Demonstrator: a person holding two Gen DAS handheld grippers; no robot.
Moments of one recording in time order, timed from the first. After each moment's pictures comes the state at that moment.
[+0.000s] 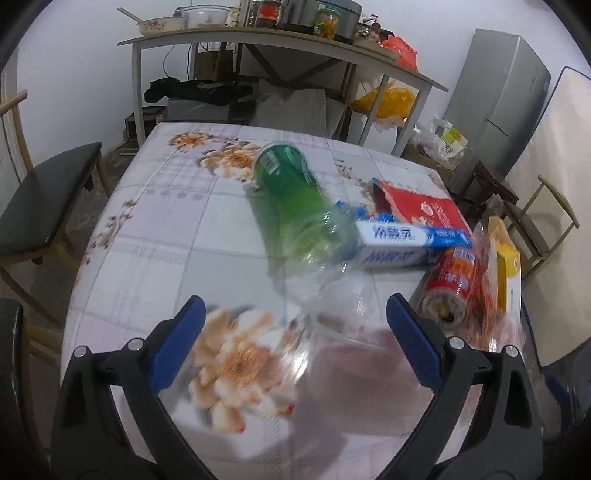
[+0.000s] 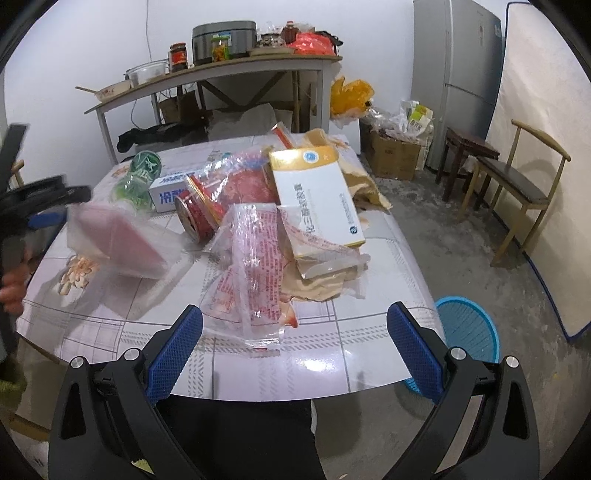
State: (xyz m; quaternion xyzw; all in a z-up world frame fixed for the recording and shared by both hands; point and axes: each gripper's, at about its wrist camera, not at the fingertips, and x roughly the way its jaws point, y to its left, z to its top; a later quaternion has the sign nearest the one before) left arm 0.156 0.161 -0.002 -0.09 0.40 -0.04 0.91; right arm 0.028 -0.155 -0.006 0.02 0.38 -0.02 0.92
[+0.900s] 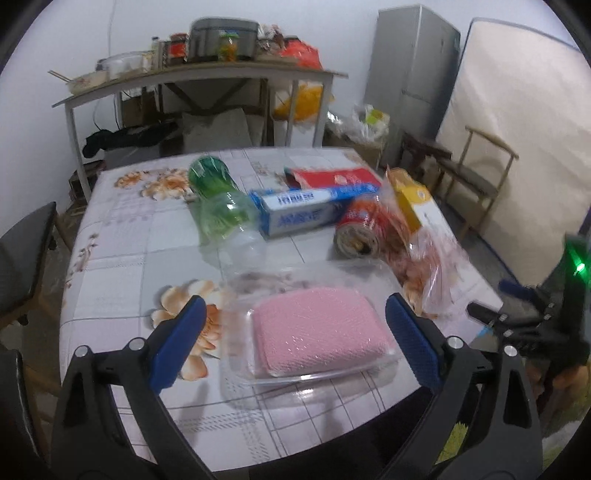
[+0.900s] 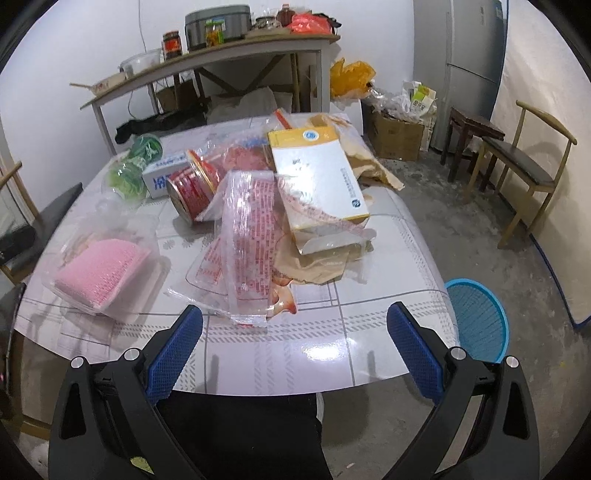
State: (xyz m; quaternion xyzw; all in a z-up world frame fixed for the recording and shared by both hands) left arm 0.083 0.115 0.007 0.00 0.36 -0.18 0.92; right arm 0.031 -0.166 -0.015 0.05 0.39 -0.01 0.92
